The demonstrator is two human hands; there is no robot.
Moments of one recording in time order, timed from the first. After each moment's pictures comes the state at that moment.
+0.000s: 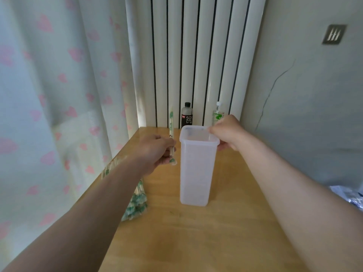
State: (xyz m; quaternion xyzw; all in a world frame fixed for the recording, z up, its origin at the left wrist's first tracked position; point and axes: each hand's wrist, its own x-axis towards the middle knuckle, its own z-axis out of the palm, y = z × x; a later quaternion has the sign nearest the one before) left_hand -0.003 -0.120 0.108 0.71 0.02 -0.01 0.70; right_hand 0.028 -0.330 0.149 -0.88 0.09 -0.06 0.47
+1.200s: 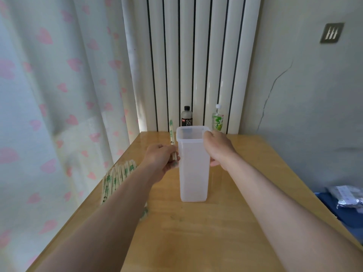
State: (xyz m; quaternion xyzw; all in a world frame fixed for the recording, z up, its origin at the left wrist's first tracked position) left_hand 0.015 -0.145 0.089 0.65 0.09 0.00 0.75; right_hand 0.010 -0.316 0.118 -0.89 0.07 -0.06 0.45
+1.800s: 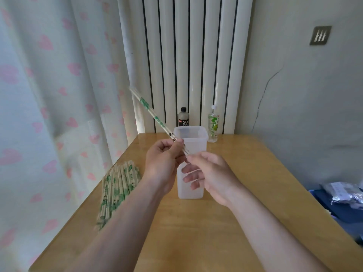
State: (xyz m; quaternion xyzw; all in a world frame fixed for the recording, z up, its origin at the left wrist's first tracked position) left_hand -0.051 -0.165 0.097 0.53 -0.06 0.06 0.84; right_hand -0.085 -0.303 0.095 -0.68 -0.05 0.01 0.73
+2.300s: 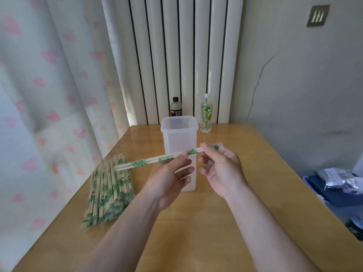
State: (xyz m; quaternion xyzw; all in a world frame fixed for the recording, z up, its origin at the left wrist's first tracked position) left_hand -0.063 -0.192 0.055 0.51 -0.02 -0.12 0.85; right_hand -0.066 -0.340 0.064 -0.48 0.02 -0.04 0.88
